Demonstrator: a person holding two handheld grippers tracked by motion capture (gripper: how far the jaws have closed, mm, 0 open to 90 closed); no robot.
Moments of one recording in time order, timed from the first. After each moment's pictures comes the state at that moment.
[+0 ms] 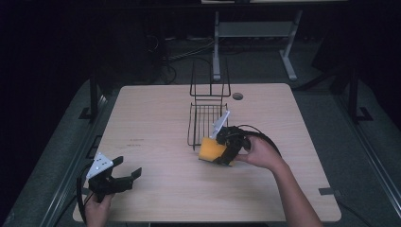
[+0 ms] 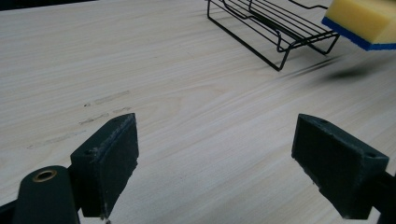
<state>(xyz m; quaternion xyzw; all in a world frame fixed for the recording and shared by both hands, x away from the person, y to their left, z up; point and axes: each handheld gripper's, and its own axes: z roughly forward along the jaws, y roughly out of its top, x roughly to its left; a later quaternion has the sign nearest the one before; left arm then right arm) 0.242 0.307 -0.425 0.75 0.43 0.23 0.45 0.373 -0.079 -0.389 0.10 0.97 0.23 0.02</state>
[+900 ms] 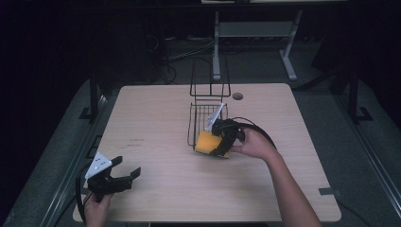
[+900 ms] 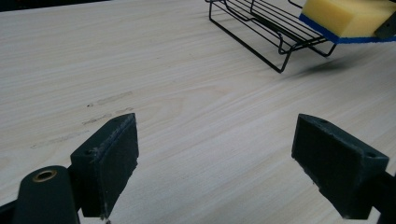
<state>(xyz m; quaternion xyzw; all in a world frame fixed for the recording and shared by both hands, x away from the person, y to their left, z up) 0.242 0.309 -0.424 0.74 0.44 0.23 0.45 0.403 -0.067 -0.389 0.10 0.97 0.23 0.02</state>
